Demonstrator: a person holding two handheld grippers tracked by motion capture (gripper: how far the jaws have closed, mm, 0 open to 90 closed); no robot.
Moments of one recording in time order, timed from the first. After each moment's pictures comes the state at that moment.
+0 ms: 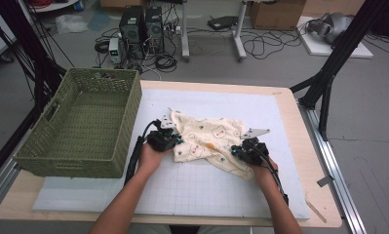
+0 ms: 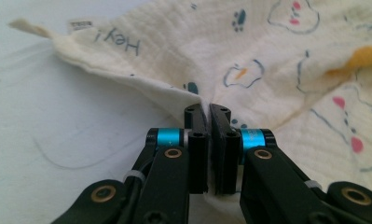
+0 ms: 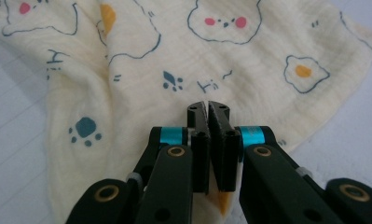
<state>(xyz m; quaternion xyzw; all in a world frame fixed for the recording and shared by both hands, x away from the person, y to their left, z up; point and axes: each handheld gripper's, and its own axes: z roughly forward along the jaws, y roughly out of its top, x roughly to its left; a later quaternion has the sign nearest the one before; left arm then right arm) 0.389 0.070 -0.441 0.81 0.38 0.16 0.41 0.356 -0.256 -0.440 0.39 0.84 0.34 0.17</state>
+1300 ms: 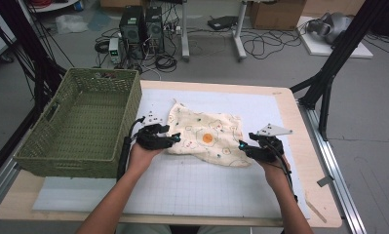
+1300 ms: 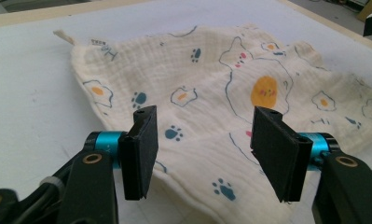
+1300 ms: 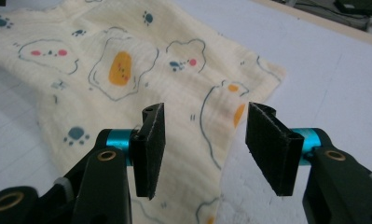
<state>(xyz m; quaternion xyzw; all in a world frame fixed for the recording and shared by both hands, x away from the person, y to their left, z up) 0.372 0.096 -0.419 0.77 0.39 0.15 0.49 0.338 -0.286 -0.410 0.40 0.79 0.41 0.23</state>
